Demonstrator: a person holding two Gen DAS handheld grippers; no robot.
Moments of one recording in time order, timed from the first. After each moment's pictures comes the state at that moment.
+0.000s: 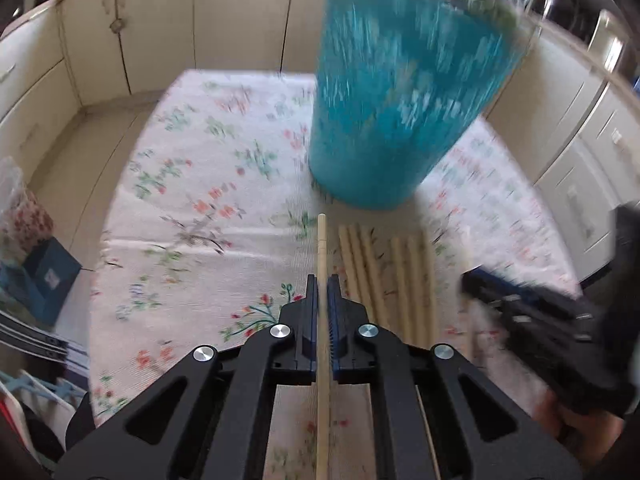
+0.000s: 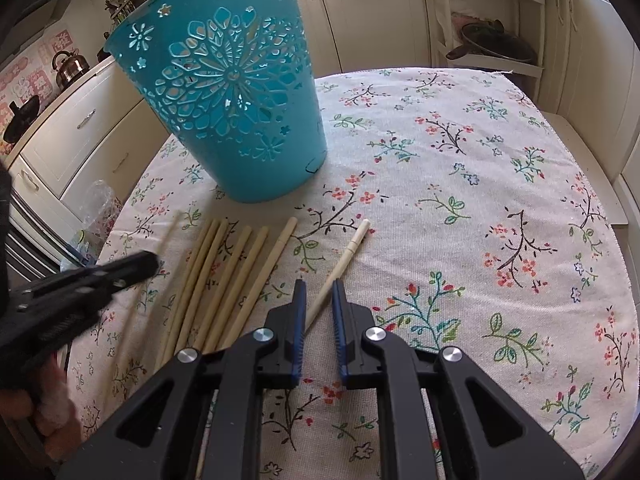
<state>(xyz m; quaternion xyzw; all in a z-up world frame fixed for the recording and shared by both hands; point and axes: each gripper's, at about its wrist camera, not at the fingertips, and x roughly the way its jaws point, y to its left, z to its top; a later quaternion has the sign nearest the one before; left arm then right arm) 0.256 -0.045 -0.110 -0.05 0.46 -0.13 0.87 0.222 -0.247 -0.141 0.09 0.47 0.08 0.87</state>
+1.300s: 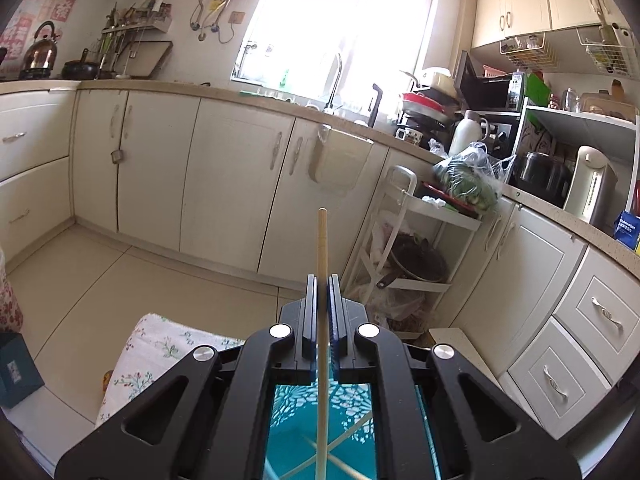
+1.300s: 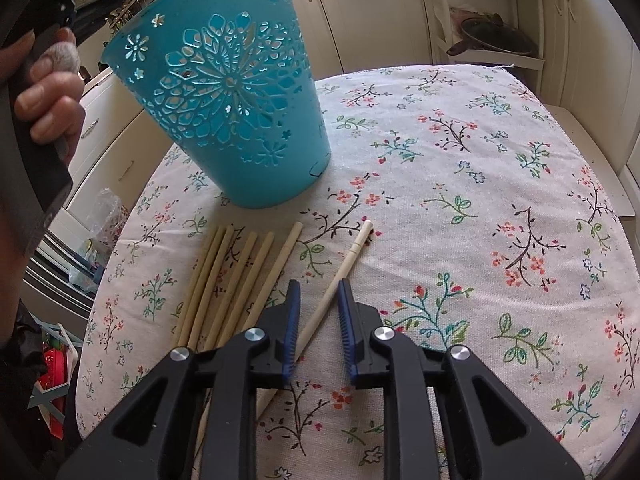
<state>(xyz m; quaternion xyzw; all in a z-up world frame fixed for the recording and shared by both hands) 0.367 -0.083 0.017 -0.13 0.19 -0.12 0.97 0.225 -0.250 -0.143 0.10 0.47 0.09 0.87</state>
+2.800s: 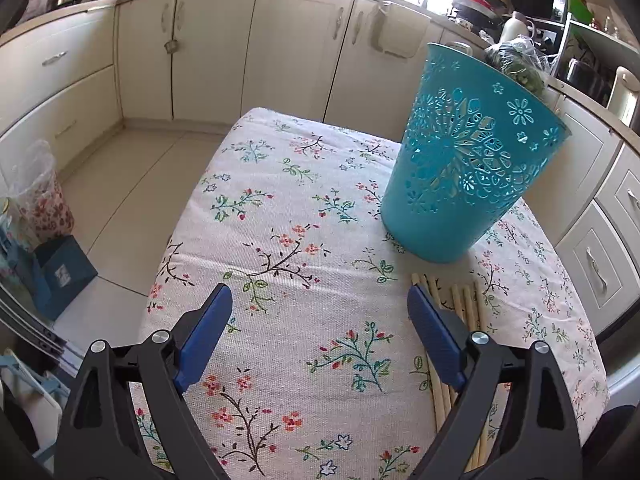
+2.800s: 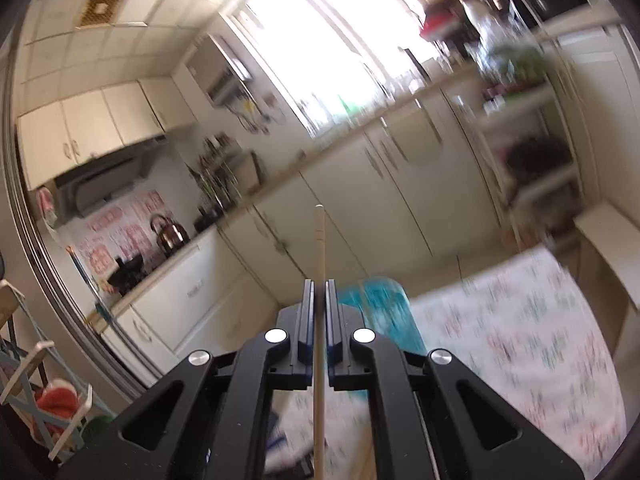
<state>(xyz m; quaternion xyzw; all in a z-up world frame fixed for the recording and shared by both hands) 0.254 -0.005 -0.131 -0.09 0.38 -0.06 0.92 0.218 -0.268 0.068 0.24 0.14 0.18 0.94</state>
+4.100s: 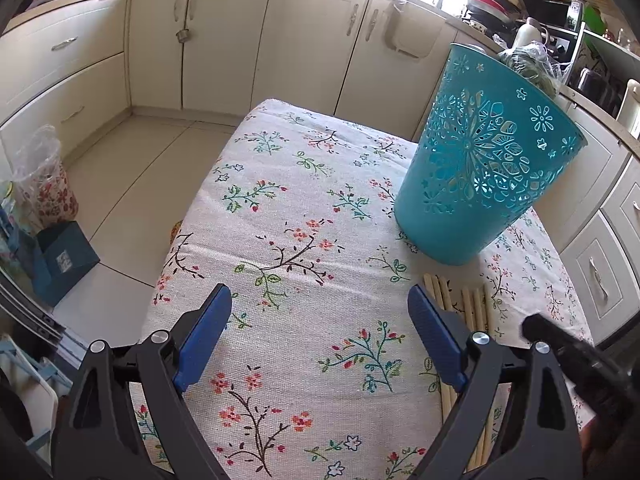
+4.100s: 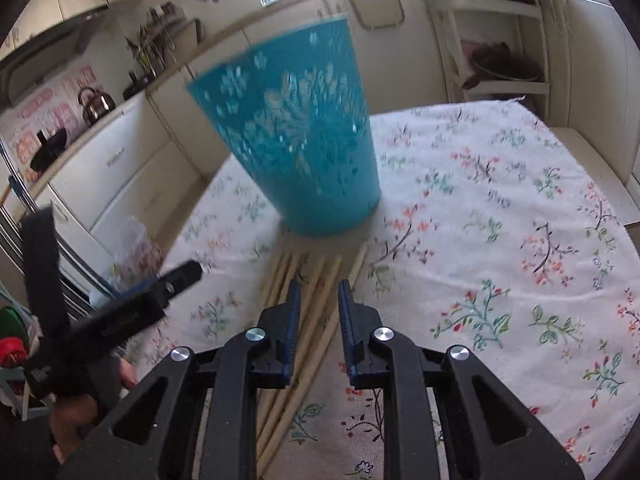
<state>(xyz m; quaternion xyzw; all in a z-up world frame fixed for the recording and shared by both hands) 0.258 0.000 -0.136 -0.11 0.39 -0.05 0.91 0.207 -0.219 -0.123 0.12 0.41 0.11 0.90</state>
